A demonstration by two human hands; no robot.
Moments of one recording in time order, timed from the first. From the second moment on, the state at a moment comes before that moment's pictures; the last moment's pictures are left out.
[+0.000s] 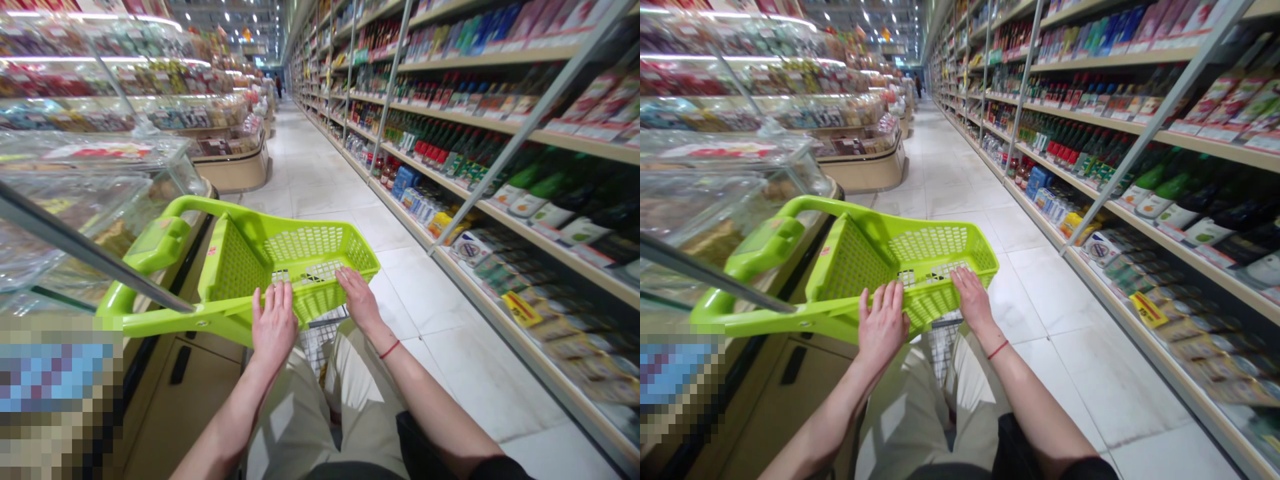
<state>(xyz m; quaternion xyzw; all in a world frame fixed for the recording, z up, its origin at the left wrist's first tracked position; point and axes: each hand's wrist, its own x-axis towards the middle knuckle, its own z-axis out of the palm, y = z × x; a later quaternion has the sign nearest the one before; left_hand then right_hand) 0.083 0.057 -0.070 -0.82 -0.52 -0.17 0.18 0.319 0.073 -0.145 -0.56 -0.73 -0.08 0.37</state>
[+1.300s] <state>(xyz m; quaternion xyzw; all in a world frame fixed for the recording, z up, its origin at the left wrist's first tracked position) 0.084 0.057 -0.071 -0.82 -0.52 -0.17 0.18 0.257 0.068 -0.117 -0.51 -0.78 -0.05 0.35</state>
